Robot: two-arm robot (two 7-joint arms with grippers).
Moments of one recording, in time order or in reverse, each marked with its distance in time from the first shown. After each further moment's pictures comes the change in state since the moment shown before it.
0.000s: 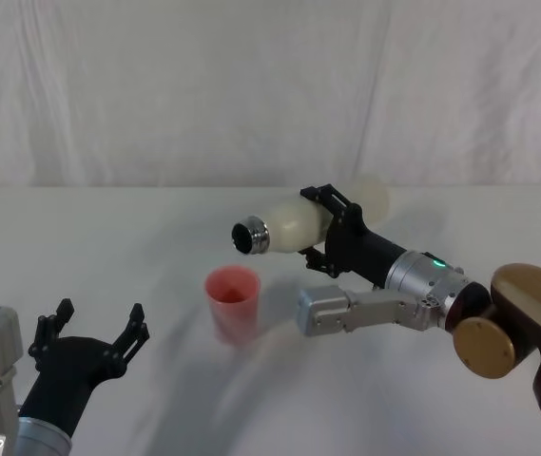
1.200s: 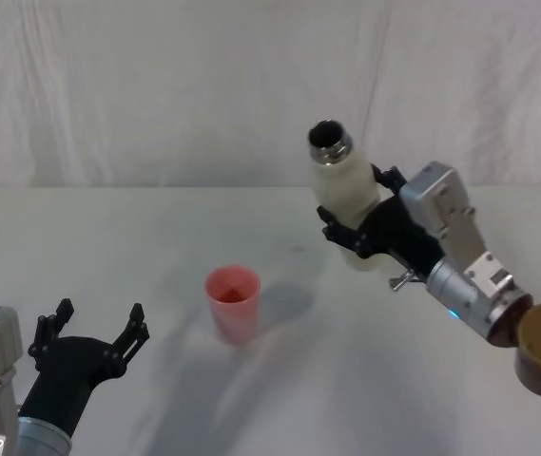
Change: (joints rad) left arm 0.000 0.000 0.000 0.000 0.000 0.000 0.000; right arm -0.263 -0.063 0.363 -0.307 0.712 0.184 0.327
